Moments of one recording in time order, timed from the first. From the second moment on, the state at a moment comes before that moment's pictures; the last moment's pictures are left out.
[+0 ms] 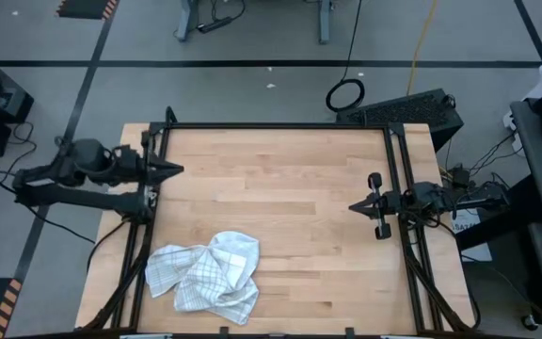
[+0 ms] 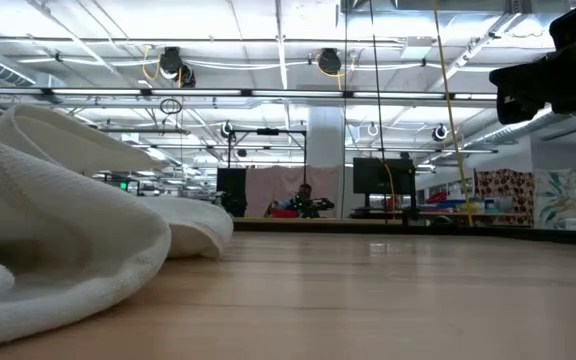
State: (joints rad) left arm -0.01 0.52 0.93 -0.45 -0.05 0.11; right arm 0.15 0.01 0.01 0.04 0.05 -0.06
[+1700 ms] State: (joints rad) left arm -0.30 1.52 0.71 -0.04 0.26 -0.09; right arm 0.15 0.28 0.20 0.15 0.28 0.24
